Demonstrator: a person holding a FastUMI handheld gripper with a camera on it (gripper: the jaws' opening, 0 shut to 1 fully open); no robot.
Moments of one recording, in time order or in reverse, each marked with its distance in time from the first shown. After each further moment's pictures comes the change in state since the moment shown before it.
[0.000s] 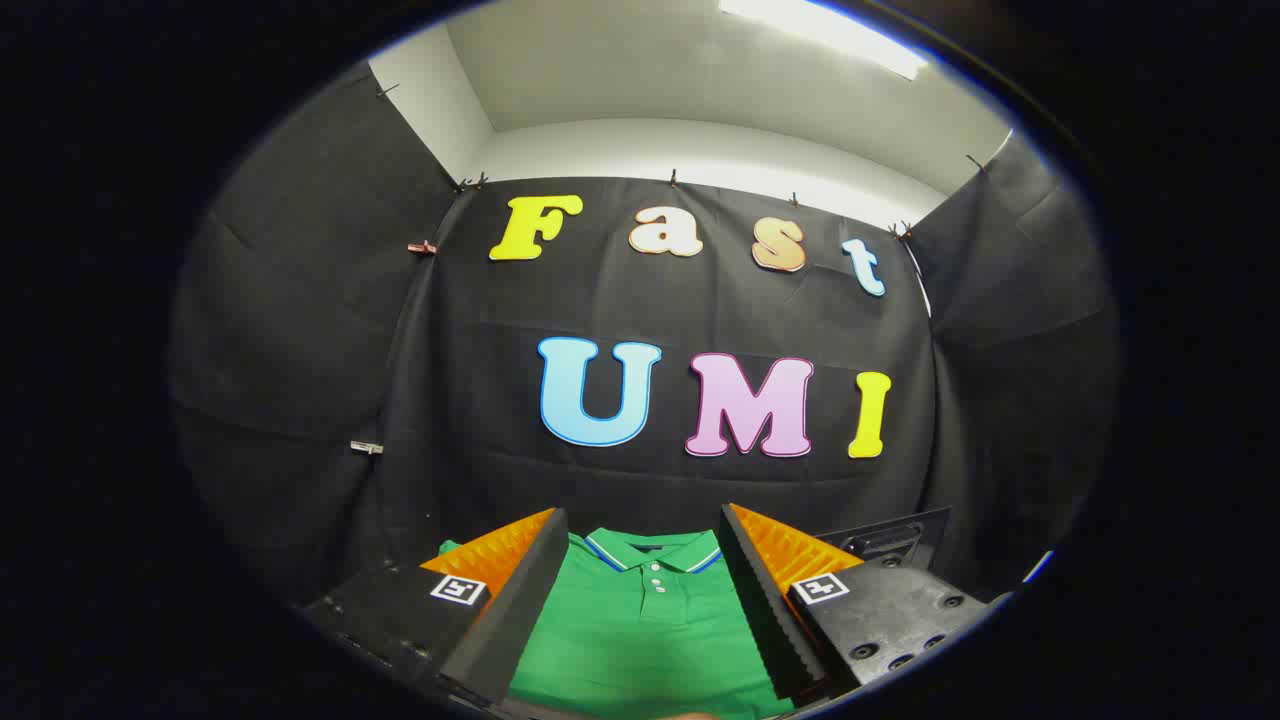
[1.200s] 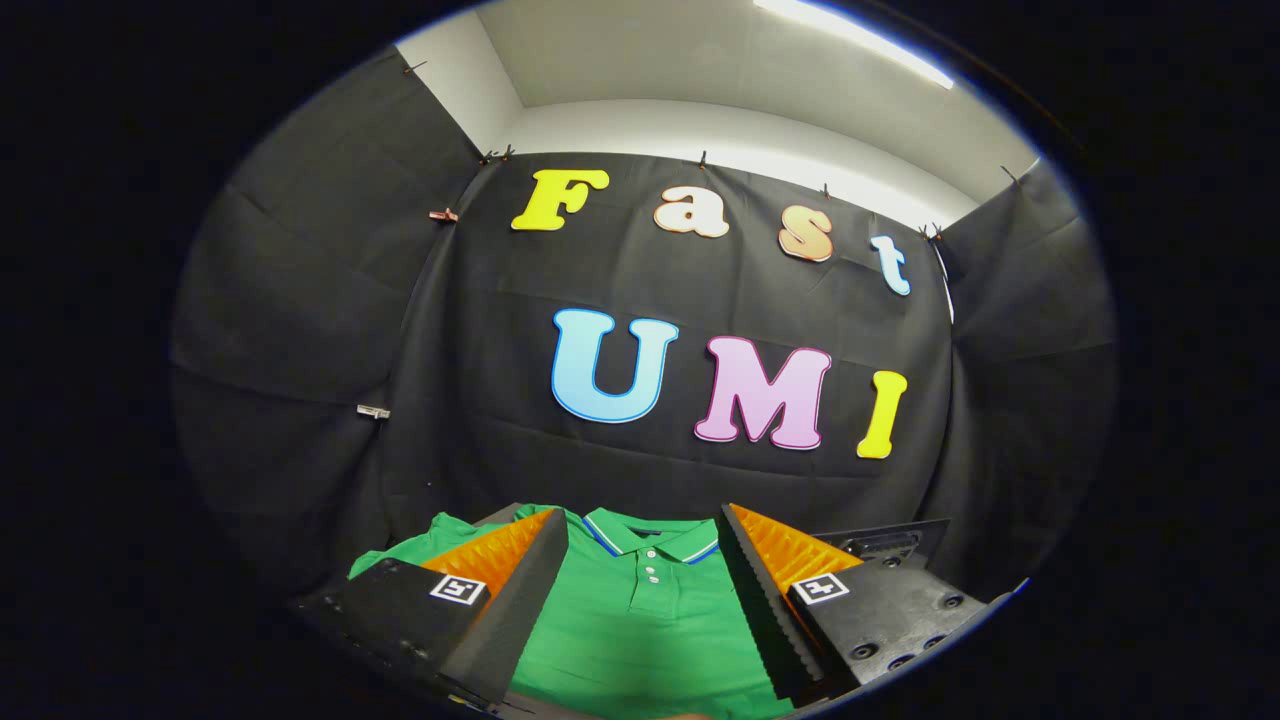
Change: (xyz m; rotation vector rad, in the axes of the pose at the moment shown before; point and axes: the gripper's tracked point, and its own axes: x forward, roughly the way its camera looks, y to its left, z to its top) arm 0.010 -0.002 -0.013 -0.054 0.086 0.043
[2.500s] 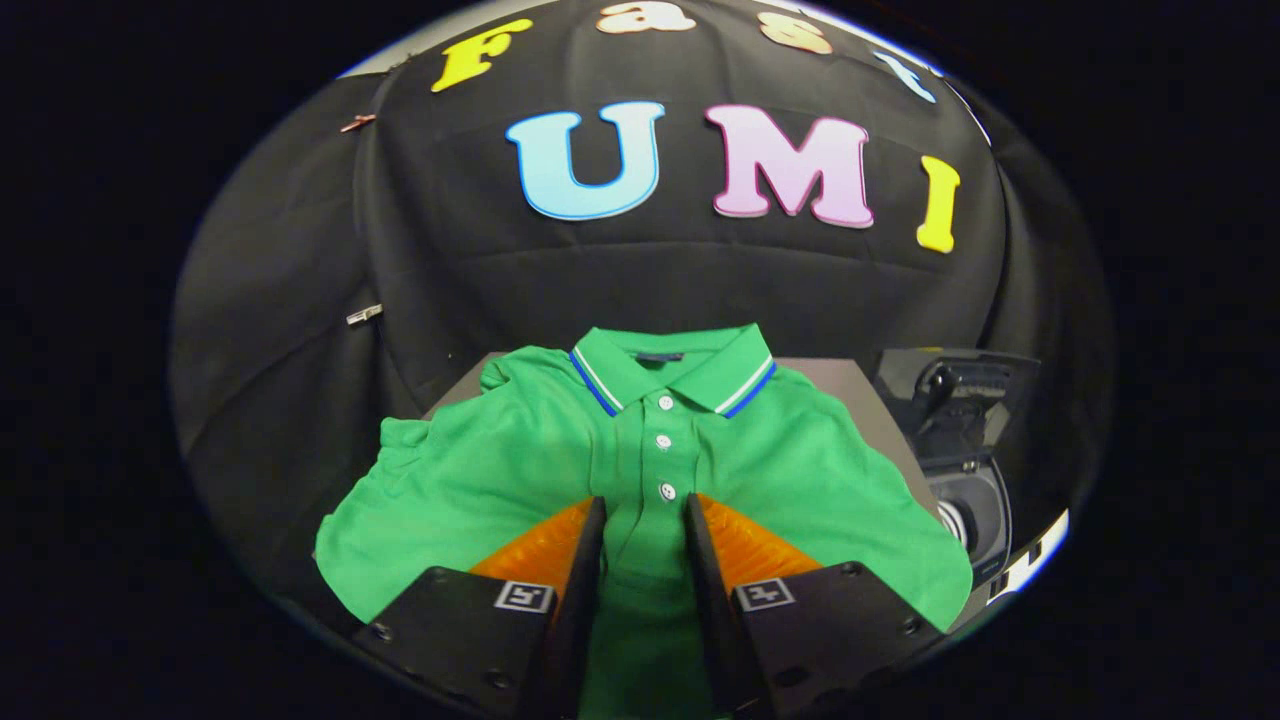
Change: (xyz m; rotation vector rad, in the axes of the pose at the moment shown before) arm 0.060 -0.012 -0.146 0.210 0.695 0.089
